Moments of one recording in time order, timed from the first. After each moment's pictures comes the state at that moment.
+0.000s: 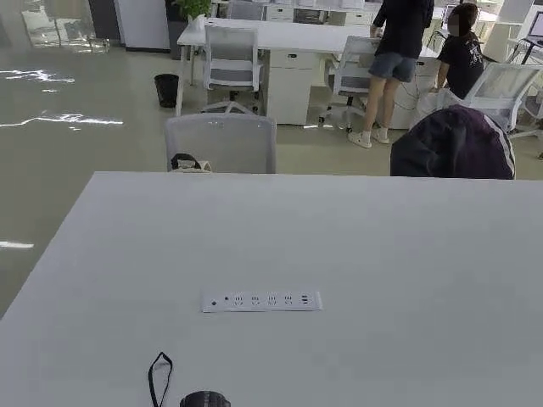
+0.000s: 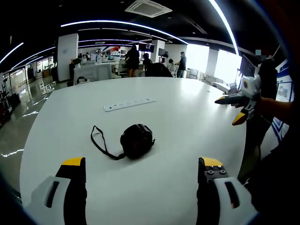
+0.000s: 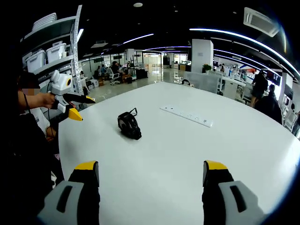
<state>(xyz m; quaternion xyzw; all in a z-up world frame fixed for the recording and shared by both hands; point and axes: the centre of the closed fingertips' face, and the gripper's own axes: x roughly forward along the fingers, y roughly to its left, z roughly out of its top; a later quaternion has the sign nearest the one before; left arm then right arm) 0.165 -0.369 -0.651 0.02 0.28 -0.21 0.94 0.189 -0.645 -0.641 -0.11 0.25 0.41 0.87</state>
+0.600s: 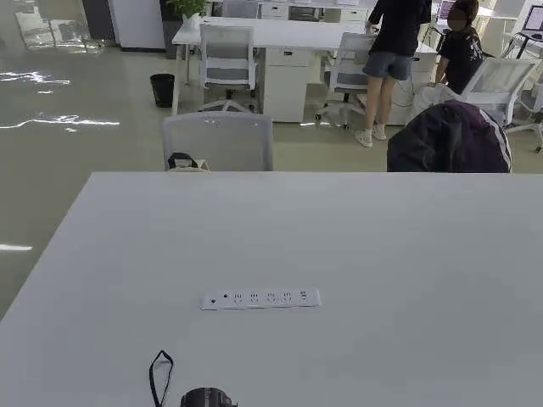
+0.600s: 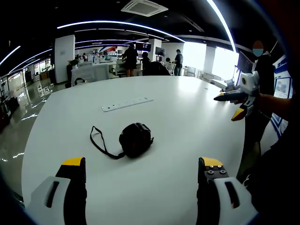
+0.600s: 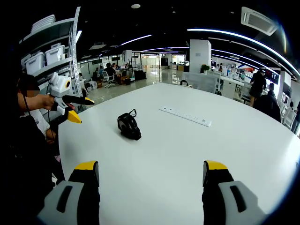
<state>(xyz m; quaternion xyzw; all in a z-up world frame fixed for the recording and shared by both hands) 0.160 -0.372 -0.646 0.03 0.28 -0.22 0.93 0.185 -0.648 -0.638 -0.10 0.25 0.40 0.87</state>
